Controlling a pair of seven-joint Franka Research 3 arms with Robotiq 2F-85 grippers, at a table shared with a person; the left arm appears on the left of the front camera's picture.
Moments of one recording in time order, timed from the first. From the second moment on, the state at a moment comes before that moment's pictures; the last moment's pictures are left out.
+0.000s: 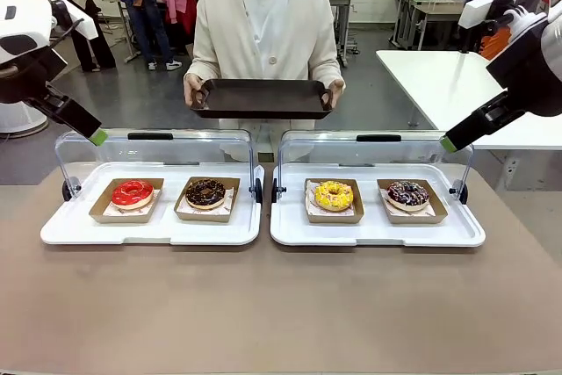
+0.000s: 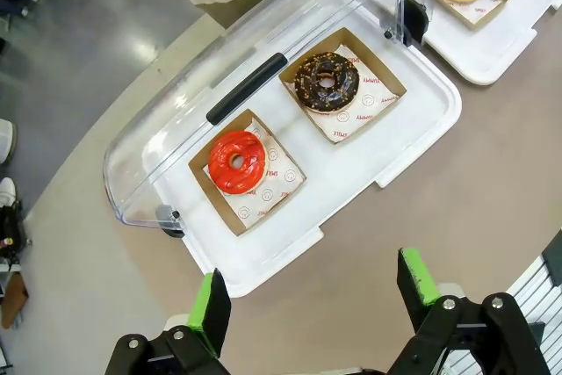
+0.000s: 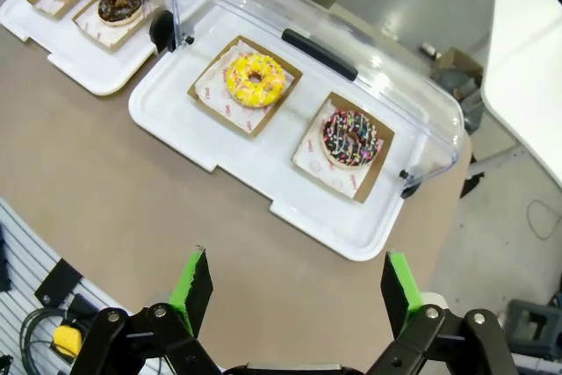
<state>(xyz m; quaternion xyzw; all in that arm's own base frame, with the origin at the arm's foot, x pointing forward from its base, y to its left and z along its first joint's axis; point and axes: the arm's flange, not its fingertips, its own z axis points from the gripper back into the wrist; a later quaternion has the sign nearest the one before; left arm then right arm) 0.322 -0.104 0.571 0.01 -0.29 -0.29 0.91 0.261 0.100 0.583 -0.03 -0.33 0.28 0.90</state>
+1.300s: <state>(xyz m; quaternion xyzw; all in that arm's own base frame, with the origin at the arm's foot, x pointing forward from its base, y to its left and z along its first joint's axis) 0.387 0.059 0.590 -0.30 -0.28 -0.50 0.76 0.344 -0.099 0.578 0.33 -0.41 0.50 0.69</state>
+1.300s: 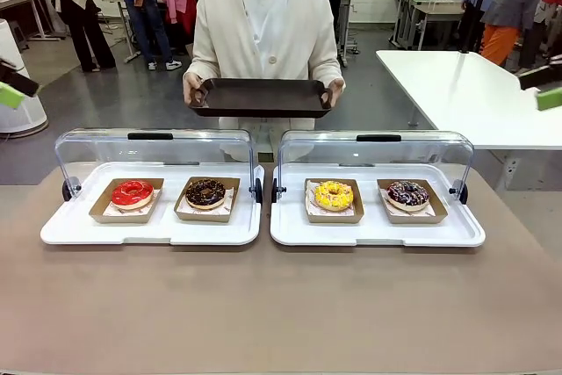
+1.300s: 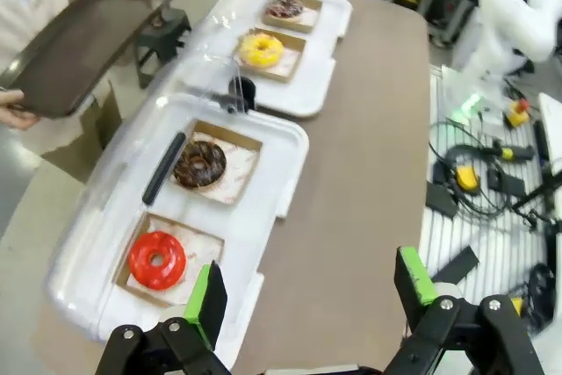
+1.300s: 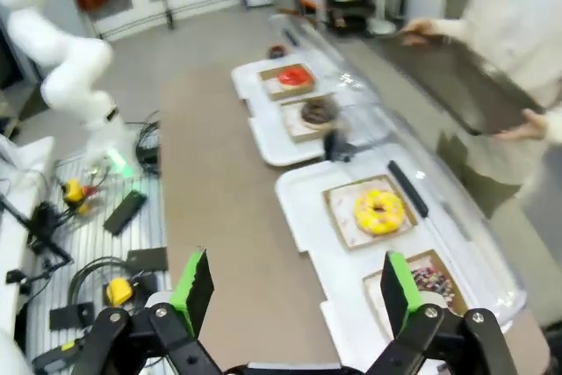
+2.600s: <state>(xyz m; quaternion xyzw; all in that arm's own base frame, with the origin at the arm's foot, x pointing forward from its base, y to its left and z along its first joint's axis) 0.384 0.171 0.560 -0.31 -0.35 -0.53 0.71 0.306 -0.199 0.543 0.33 -0.42 0.45 0.72</state>
